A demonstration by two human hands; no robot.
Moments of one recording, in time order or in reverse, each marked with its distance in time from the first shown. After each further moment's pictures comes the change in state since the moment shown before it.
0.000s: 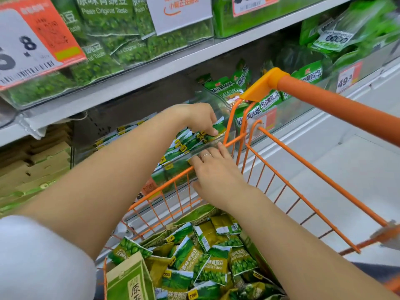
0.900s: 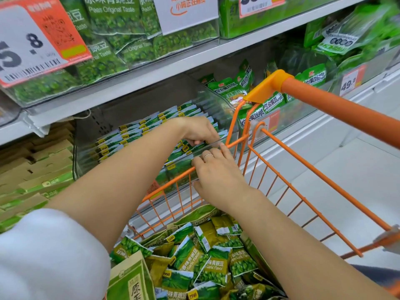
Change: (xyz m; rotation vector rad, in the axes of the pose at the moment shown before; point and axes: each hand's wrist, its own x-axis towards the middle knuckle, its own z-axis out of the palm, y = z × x) left_hand 0.006 -0.018 0.027 -0.380 -0.119 -0.052; right_hand 0.000 -0.003 -0.004 0.023 -0.008 0.015
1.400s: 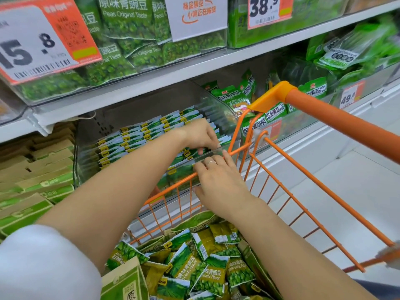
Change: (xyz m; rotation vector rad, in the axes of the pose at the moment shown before) left_hand 0.003 -0.016 0.003 0.007 0.194 0.138; right_hand 0.000 0.002 0.003 0.004 0.020 -0.003
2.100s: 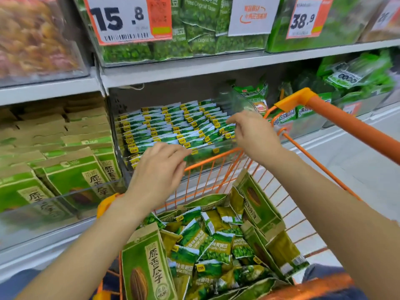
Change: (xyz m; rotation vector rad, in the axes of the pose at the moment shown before) left_hand -0.195 -0.067 0.066 0.333 0.813 0.196; right_hand 0.029 0.018 -0.048 0.105 0.225 0.118
